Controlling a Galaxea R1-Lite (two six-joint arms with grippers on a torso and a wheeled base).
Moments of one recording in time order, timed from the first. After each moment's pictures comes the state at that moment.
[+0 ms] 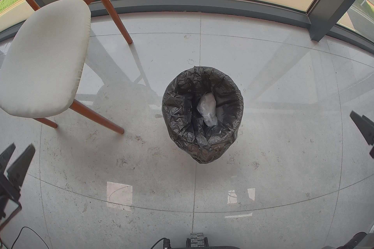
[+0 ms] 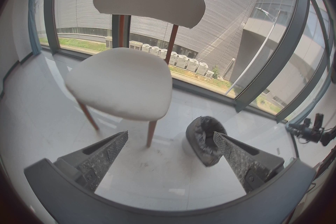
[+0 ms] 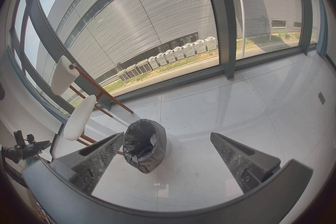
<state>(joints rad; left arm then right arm) -0.09 0.54 -0.27 -0.25 -0.02 -0.23 0.09 0.79 -0.33 -0.42 0.13 0.29</state>
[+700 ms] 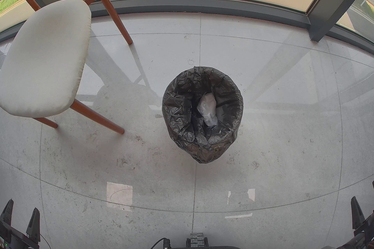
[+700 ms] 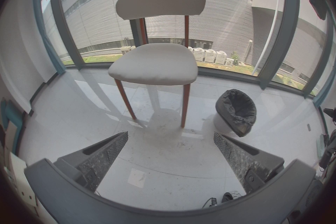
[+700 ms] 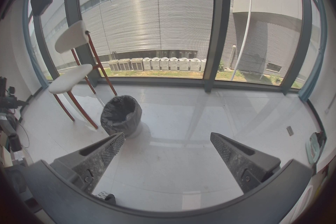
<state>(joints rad) -0.01 0.05 -0.07 0.07 0.16 -0.07 0.01 0.05 -0.03 -0.01 0.02 -0.01</state>
